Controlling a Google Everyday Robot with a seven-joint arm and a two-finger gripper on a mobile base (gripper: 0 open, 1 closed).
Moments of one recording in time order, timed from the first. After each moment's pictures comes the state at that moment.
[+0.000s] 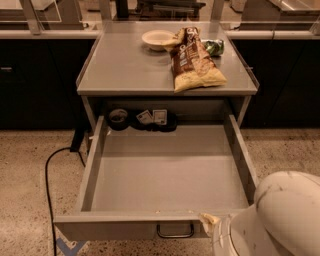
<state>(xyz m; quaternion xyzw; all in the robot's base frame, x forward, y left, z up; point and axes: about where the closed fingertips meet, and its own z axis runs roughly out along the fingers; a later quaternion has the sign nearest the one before) 0.249 -0.090 0.732 -0.65 0.74 0.13 0.12</state>
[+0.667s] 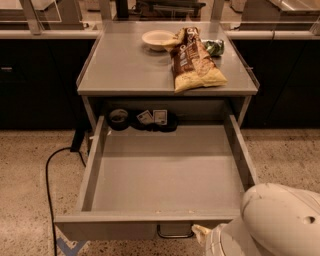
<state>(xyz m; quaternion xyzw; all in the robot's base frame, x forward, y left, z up) 0.238 -0.081 0.694 -0.65 0.73 0.17 0.10</state>
